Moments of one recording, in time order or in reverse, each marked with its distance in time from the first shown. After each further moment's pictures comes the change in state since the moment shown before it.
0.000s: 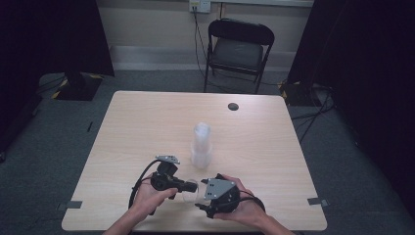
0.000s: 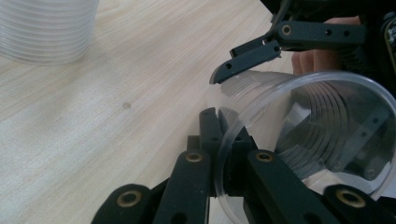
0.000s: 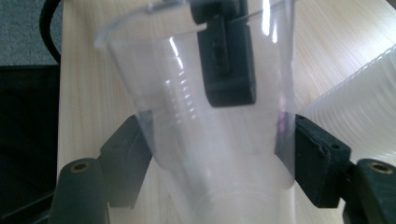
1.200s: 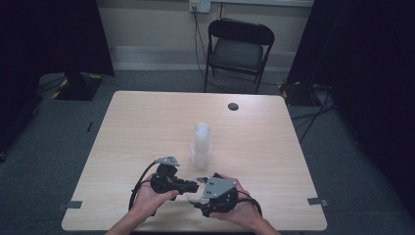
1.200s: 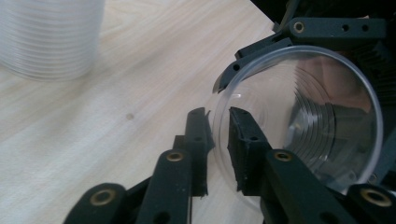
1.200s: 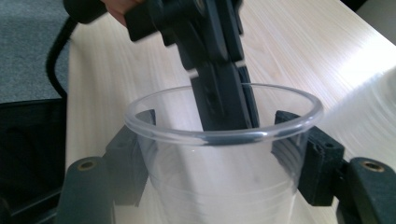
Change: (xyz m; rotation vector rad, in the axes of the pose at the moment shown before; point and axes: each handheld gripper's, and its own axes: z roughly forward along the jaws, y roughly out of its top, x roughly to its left) left arm -0.005 -0.003 -0.003 -0.063 0.035 0.041; right arm 0.003 0.009 -0.003 -0.096 -0.018 0.045
